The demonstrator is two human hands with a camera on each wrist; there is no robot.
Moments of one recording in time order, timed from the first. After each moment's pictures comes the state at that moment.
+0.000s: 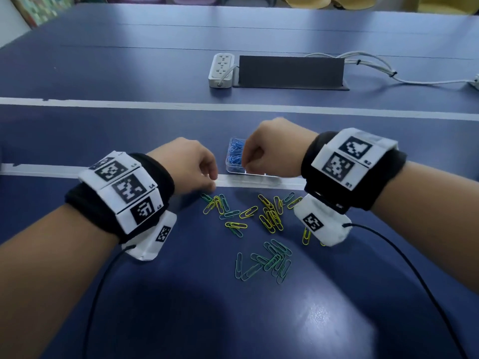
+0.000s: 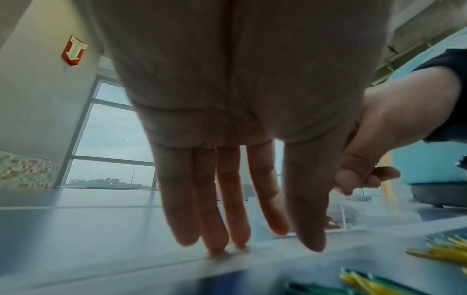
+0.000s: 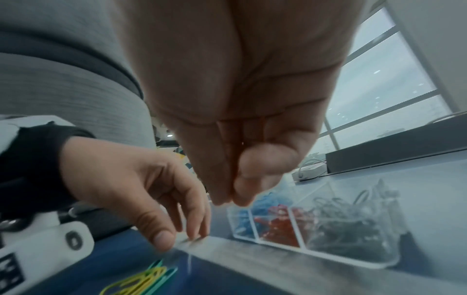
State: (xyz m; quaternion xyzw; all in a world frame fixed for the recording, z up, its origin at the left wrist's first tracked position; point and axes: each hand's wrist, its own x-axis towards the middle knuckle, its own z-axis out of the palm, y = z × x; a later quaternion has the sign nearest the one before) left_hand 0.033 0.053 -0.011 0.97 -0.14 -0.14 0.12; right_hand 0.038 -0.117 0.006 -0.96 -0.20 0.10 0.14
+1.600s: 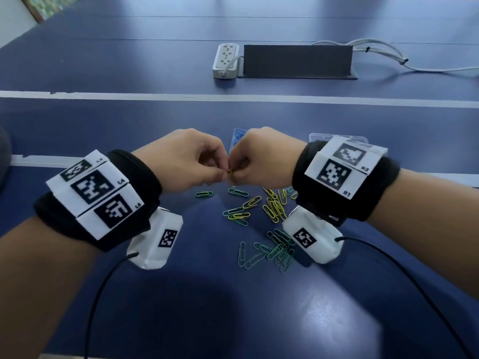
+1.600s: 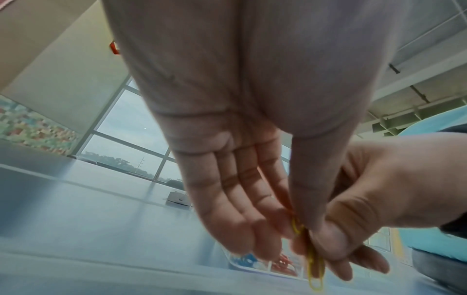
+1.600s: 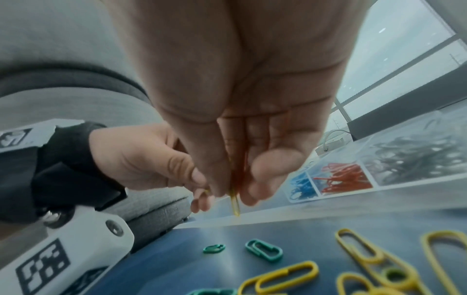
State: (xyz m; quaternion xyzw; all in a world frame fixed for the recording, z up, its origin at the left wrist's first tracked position) left_hand 0.011 0.059 -0.003 0.92 -0.16 -0.17 0.31; right_hand 0.016 -0.100 -0.007 -0.94 -0.24 0.12 0.19
